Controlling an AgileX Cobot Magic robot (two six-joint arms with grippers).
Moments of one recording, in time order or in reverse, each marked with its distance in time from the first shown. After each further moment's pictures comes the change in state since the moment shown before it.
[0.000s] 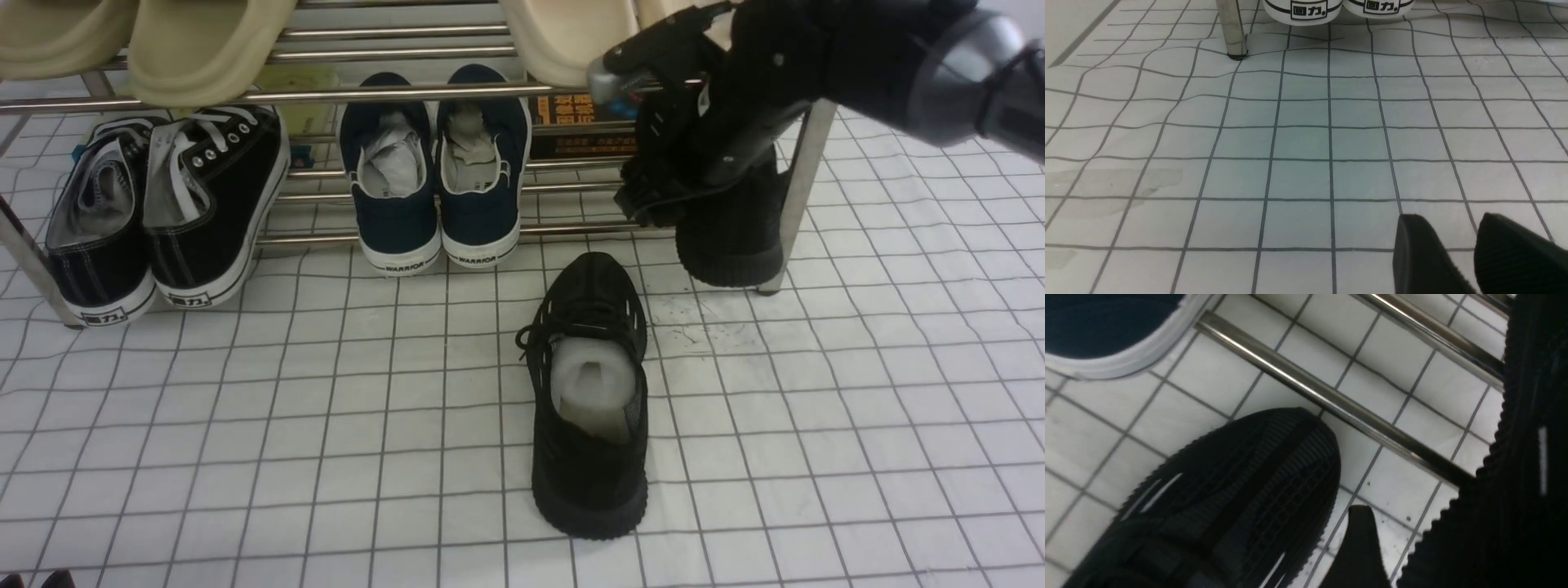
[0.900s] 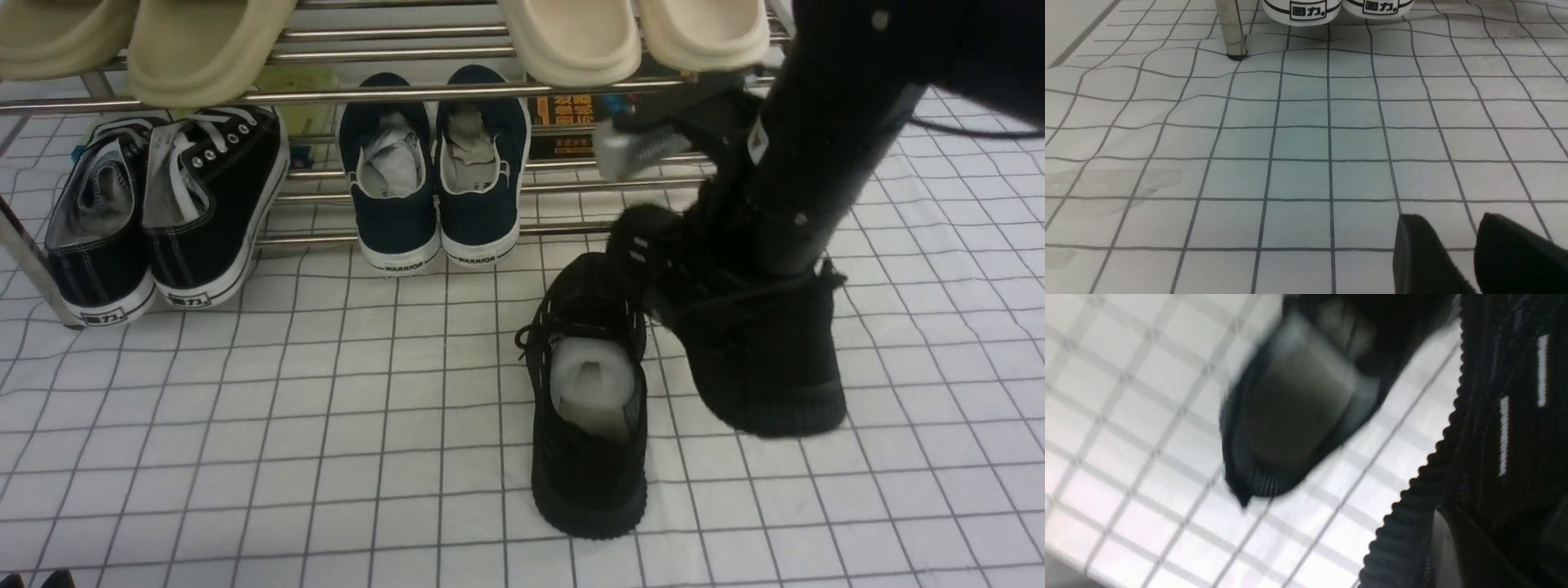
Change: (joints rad) right arm 0.148 -0.335 0.275 0.170 0.429 0.090; left arm 0.000 0.000 0.000 0.000 0.000 0.000
